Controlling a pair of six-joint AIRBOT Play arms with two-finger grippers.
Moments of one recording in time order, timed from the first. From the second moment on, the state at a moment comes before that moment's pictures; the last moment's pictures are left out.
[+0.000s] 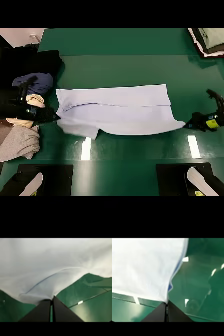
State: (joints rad) left arm 0.07 -0.85 0.88 1.03 -1.37 -1.43; right arm -0.45 -0.97 0.82 -1.11 1.60 1.34
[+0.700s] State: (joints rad) left arm 0.07 -1.11 1.01 1.05 -0.91 -1.45; right arm -0.20 -1.44 1.34 -1.07 1.45 1.44
